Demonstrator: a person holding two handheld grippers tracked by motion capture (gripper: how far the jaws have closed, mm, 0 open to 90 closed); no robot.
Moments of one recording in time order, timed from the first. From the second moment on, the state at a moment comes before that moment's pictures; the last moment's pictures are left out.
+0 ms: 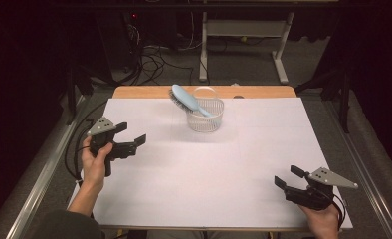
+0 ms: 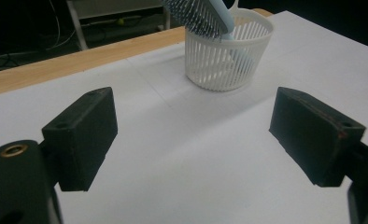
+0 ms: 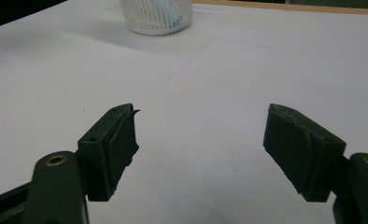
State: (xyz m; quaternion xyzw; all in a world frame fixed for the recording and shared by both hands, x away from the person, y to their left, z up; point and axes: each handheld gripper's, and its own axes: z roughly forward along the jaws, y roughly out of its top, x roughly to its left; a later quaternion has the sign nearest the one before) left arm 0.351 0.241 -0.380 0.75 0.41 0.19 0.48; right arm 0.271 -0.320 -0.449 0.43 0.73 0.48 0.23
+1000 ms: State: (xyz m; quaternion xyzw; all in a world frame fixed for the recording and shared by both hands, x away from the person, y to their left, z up) left arm 0.337 0.253 -0.389 0.74 0.42 0.19 0.49; right arm 0.271 -0.319 -0.449 0.43 0.73 0.47 0.23
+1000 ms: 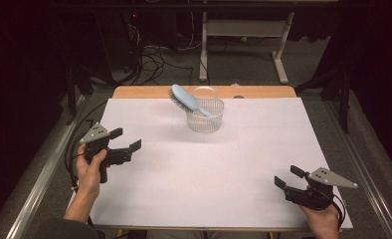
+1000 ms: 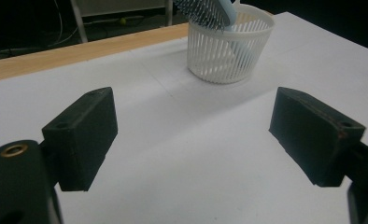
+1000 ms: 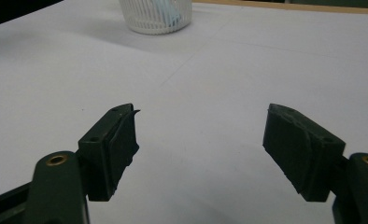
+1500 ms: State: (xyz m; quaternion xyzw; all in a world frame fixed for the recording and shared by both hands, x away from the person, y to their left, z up) left arm 0.329 0.257 -0.399 0.74 0.42 0.19 0.48; right arm 0.271 -0.320 -0.449 0.43 0.73 0.47 0.23
